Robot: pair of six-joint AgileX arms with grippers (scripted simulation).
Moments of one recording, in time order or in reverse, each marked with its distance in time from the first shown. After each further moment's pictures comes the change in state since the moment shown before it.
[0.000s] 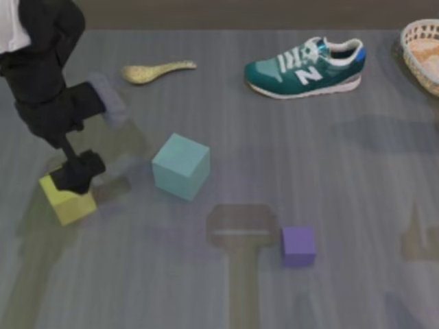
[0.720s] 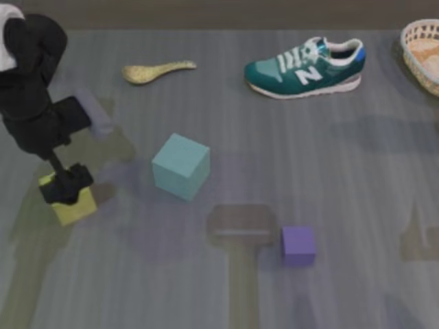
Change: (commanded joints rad) left arm 0.057 0.006 -0.110 0.124 -0.001 0.021; right arm 0.000 0.000 0.000 0.000 0.000 0.000
